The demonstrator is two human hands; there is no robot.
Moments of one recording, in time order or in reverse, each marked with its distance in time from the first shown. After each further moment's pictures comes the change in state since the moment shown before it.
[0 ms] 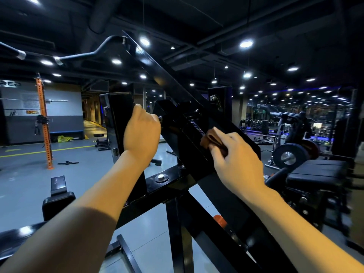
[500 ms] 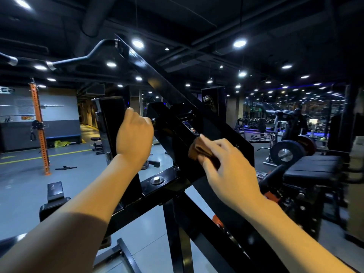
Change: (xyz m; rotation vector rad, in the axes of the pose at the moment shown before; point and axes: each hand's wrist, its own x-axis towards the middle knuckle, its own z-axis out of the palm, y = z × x) left_hand 0.000 -0.001 0.002 0.005 0.033 0.007; right_hand -0.024 -0.005 -0.011 -0.010 -0.043 -0.109
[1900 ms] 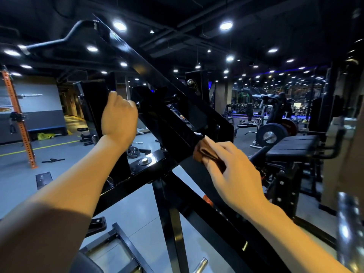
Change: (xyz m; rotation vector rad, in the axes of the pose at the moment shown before) left_hand -0.004 -0.001 -0.006 -0.040 -0.081 -0.023; right_hand -0.069 0.020 -0.025 -0.008 0.007 0.090
